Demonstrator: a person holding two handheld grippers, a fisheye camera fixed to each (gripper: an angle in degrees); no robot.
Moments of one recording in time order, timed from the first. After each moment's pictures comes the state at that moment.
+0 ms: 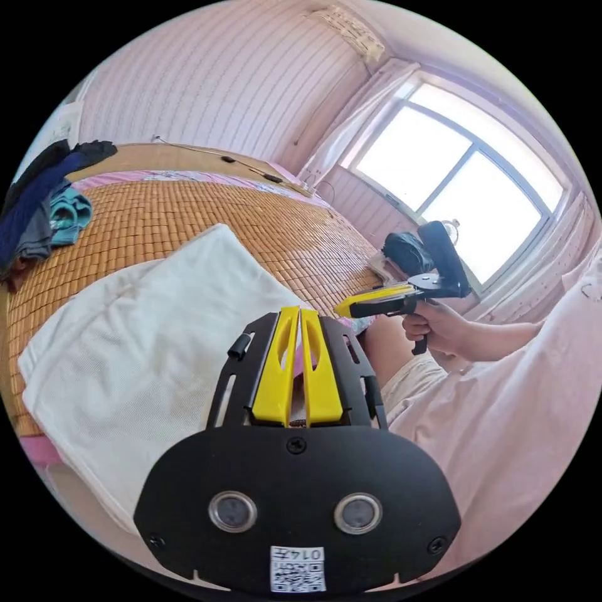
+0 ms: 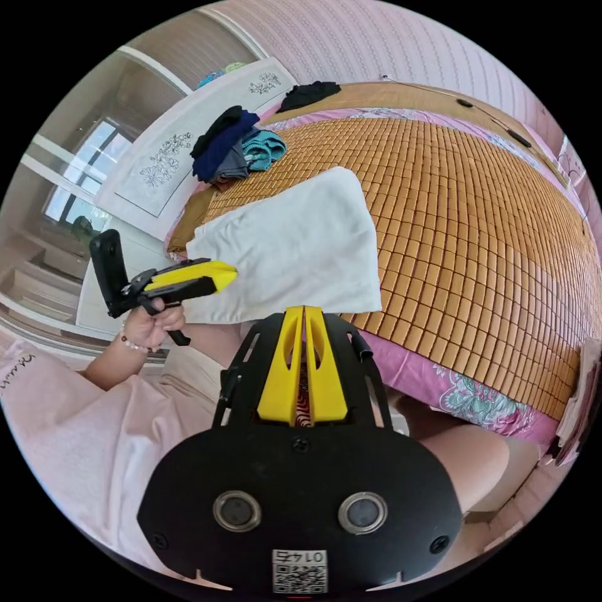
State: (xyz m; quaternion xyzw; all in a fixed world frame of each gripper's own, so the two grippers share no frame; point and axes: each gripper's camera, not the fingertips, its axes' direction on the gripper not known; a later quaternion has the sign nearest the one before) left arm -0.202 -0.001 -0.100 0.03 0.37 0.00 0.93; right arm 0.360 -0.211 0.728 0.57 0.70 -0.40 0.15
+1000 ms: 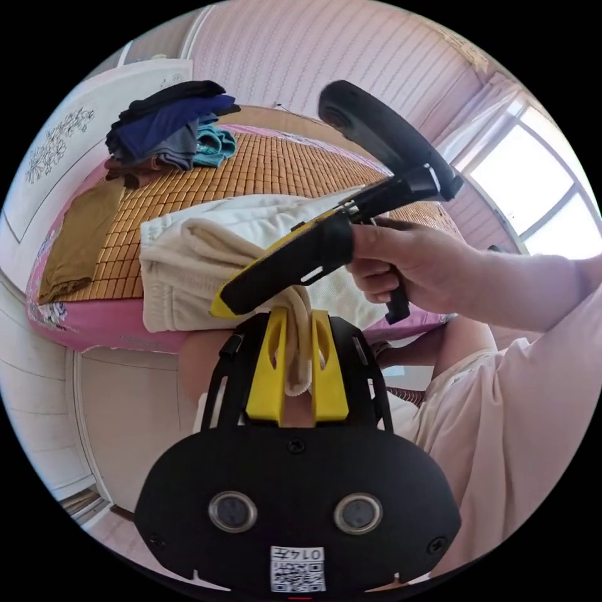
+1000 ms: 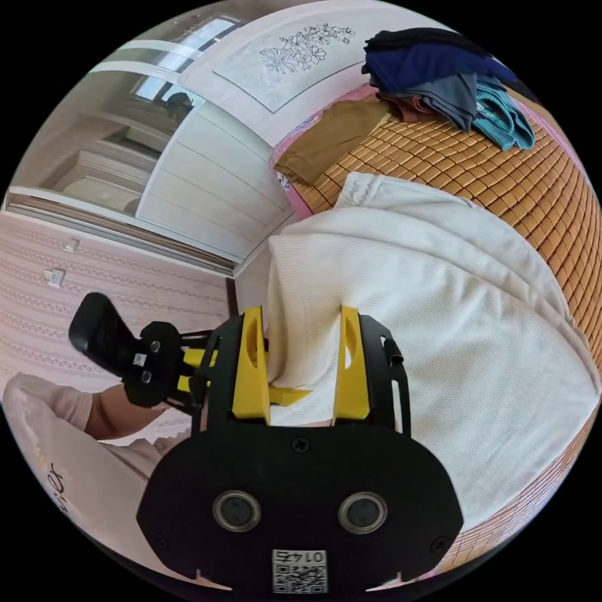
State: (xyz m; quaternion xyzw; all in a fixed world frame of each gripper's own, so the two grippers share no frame) left arm -0.247 0.062 -0.049 -0.08 0.21 -0.05 0.97; right arm 0.240 -0.475 0.829 0.30 0.85 -0.36 0.24
